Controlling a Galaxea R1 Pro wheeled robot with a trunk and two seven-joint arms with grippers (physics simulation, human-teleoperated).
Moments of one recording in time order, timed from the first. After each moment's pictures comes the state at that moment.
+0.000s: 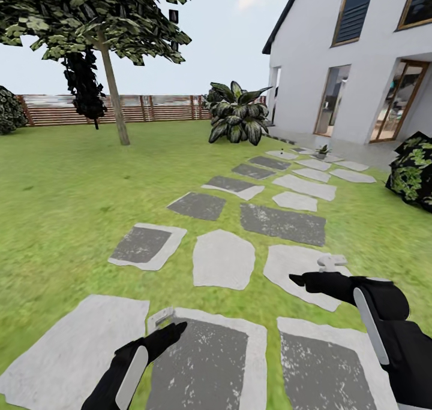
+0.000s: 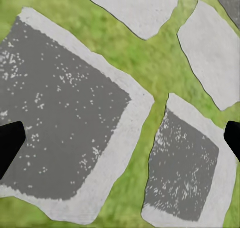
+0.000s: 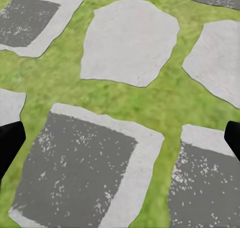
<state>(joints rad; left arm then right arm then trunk) -0.33 -0.12 0.05 -0.96 0.45 0.47 0.03 -0.42 -0.20 -0.10 -1.61 -0.08 1.04 0.36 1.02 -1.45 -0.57</state>
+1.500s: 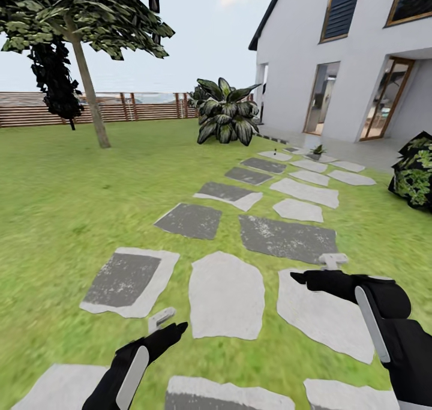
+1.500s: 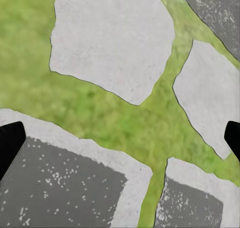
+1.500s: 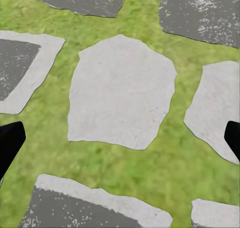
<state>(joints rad) -0.33 -0.12 0.04 -0.96 0.45 0.47 0.02 -0.43 -0.20 -0.11 -1.61 -0.08 1.04 0.36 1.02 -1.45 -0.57</state>
